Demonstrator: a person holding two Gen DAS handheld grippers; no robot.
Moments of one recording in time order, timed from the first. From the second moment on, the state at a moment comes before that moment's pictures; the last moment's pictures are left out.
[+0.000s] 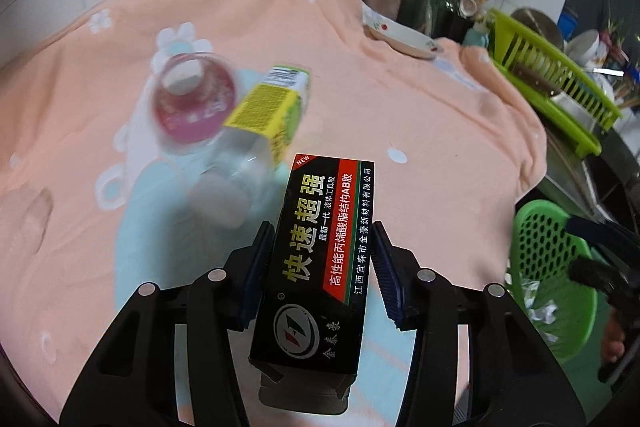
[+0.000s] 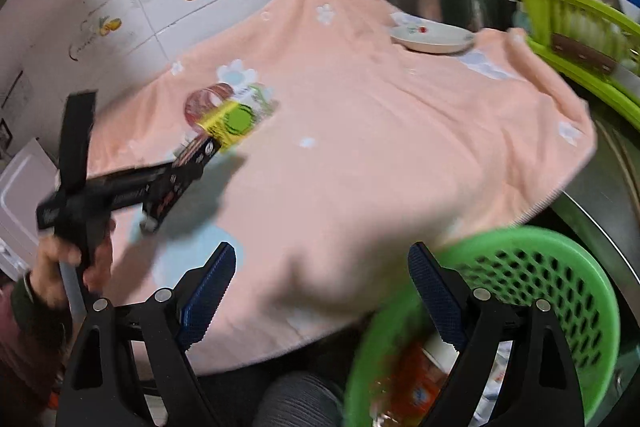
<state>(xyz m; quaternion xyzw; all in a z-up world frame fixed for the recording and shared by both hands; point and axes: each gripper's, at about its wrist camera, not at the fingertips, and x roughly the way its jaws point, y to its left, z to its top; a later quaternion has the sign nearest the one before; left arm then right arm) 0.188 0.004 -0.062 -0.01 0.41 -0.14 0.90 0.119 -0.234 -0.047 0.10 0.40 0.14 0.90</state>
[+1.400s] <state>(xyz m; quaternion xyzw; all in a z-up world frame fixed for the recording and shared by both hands) 0.164 0.129 -0.043 -0.09 0.38 -0.08 0.92 0.353 -0.070 -0.095 0.27 0.53 0.17 0.78</state>
